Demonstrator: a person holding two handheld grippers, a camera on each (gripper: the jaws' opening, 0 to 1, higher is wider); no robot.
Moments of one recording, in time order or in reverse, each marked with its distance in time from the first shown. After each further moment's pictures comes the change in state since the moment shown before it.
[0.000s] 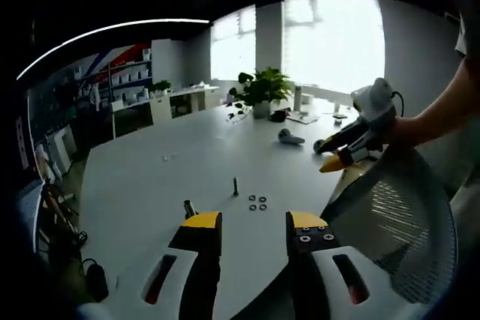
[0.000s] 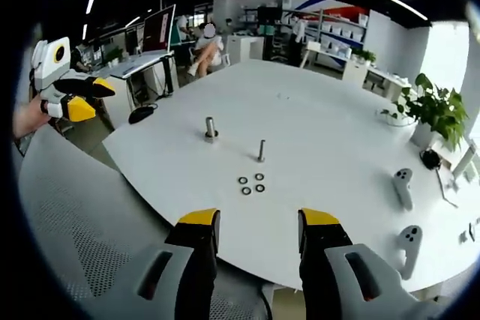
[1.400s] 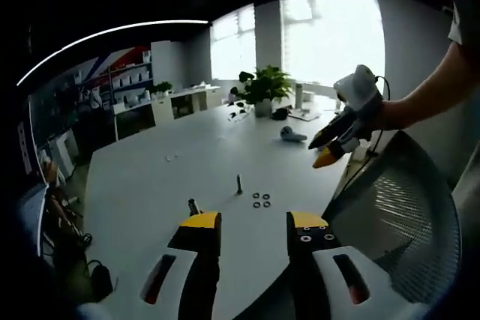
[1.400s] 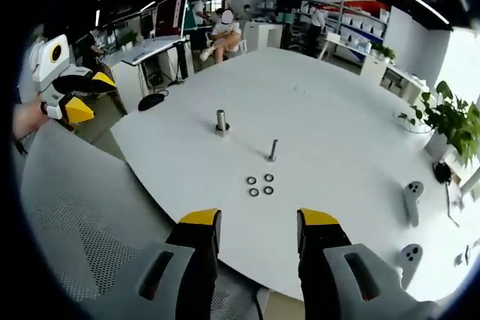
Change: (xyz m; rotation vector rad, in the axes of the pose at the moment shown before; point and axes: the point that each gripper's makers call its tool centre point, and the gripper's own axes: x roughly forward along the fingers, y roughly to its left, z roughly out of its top) left arm -0.003 0.003 -0.004 0.026 0.006 0.019; right arm 0.026 0.001 0.018 -0.074 0.090 0.081
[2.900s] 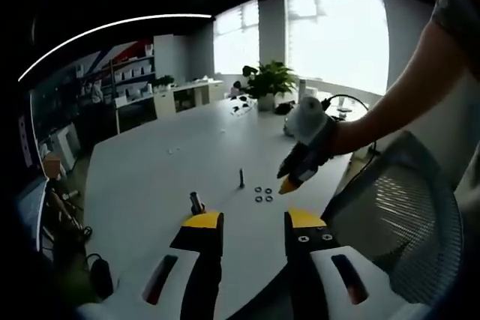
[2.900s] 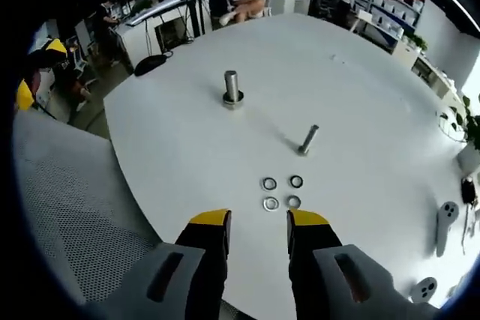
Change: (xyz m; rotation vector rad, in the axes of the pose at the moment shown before) left arm 0.000 0.005 -0.008 -0.022 0.032 0.010; right arm 0.109 0.022 -0.018 -0.099 0.204 0.112
